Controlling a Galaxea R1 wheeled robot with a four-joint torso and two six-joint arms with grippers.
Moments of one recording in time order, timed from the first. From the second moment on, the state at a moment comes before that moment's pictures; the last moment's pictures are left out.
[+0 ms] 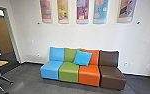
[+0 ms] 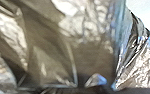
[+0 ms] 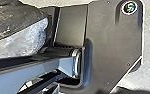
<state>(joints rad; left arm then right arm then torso) 1.46 3.01 -2.76 -0.98 0.18 1.00 -1.52 2.98 -2.62 0.07 -0.13 -0.02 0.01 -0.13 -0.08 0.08</state>
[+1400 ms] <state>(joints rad) 1.46 3.01 -2.76 -0.97 0.18 1.00 -1.52 2.99 -2.64 0.06 -0.13 -0.02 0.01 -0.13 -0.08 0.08</state>
